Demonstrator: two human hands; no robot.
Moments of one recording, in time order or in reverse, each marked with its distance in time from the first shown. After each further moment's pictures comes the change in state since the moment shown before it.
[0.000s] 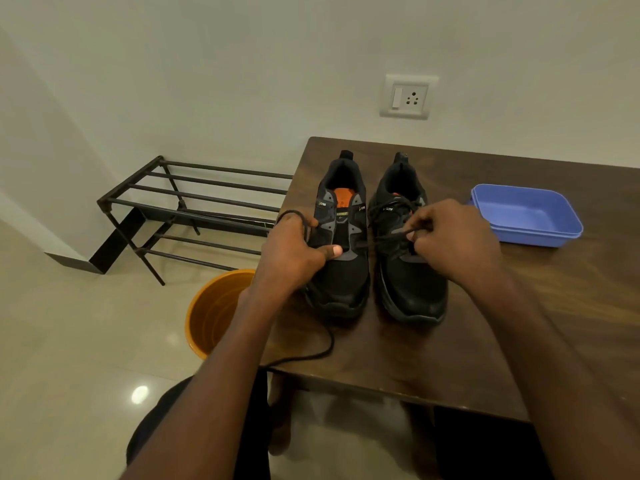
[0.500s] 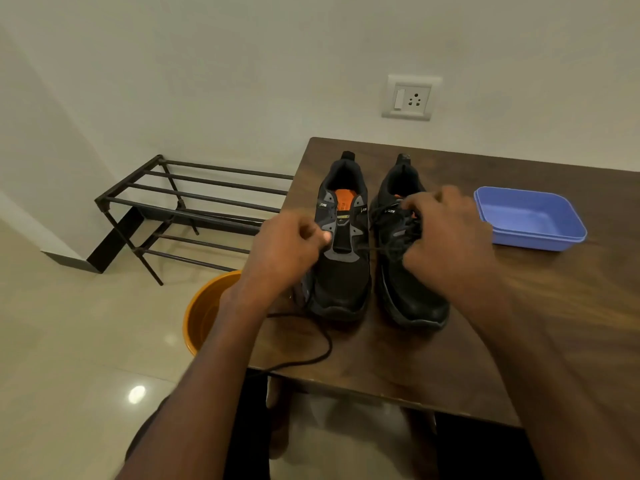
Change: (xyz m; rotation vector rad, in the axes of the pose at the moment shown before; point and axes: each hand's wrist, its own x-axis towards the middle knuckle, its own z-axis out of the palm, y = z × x) left_hand -0.012 0.009 -0.023 0.099 -0.017 0.105; right_hand -0.026 -0.024 0.000 -0.166 0.126 -0.080
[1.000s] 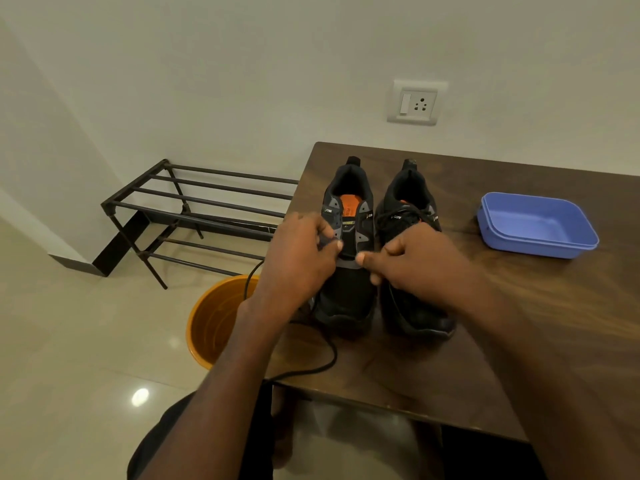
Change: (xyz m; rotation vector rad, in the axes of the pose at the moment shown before) left_hand 0.003 0.001 0.012 -0.060 0.094 0.104; right_hand 0.007 -0.011 0.019 0.389 -0.289 -0.008
